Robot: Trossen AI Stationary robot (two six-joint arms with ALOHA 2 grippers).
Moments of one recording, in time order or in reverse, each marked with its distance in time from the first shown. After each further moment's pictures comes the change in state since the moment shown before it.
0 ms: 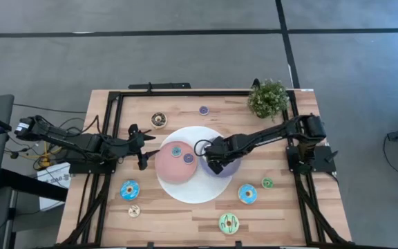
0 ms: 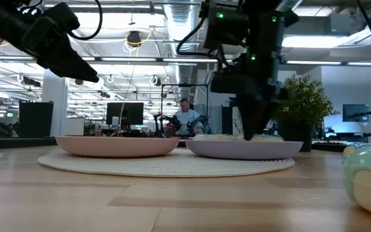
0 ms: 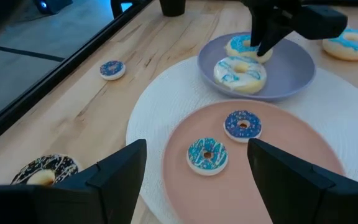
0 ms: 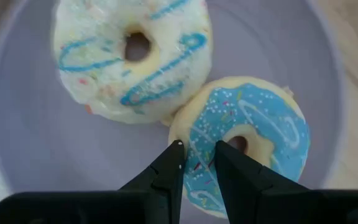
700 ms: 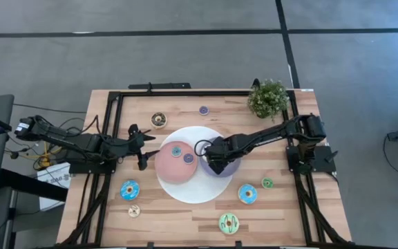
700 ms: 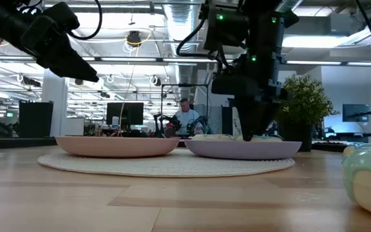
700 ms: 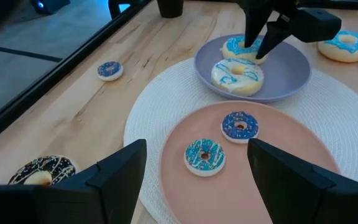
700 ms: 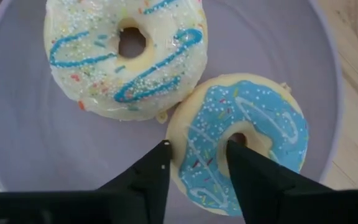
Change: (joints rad) left arm 0.000 -0.004 0.000 0.002 0.010 -0.002; right arm -0.001 -0.001 0.000 -0.015 0.001 -0.026
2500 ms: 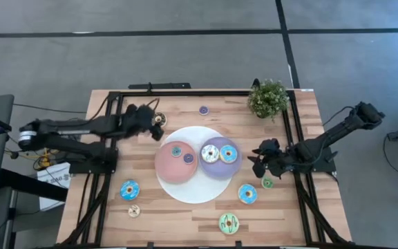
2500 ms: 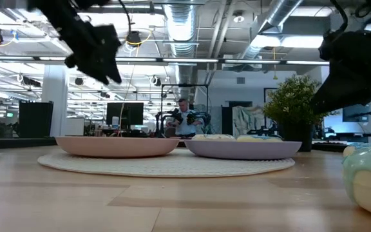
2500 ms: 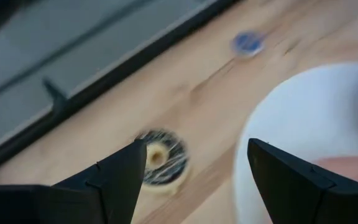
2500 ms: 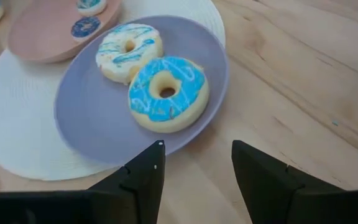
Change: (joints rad) left arm 0.433 0.397 0.404 -0.343 -0.027 -0.194; right arm 0.377 -0.956 -0.871 0.437 0.457 0.123
